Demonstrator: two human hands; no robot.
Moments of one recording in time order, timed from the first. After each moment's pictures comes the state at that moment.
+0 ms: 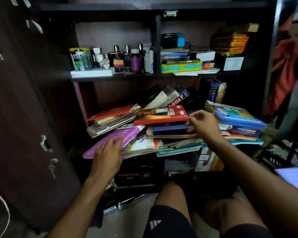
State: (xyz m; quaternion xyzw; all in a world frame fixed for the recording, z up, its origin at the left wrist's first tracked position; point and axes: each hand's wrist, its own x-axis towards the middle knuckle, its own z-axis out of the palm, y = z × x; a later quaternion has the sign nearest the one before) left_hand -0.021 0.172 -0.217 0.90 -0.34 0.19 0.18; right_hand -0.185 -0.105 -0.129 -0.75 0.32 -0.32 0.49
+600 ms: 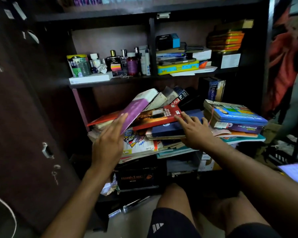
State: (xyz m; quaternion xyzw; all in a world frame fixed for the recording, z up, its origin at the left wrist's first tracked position) left_hand -0.047 0.159 -0.153 0.80 -0.39 0.36 0.29; right_hand -0.167 -0.120 -0.153 -0.97 0.23 -0.09 -0.04
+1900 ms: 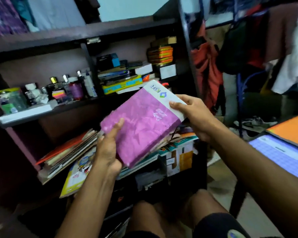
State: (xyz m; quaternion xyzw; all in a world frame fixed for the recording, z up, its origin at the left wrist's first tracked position) left_hand -0.148 0.016 -0.088 0.47 -0.19 -0.29 0.81; right_hand -0.310 -0.152 -0.063 -0.64 0.17 -0.41 0.63
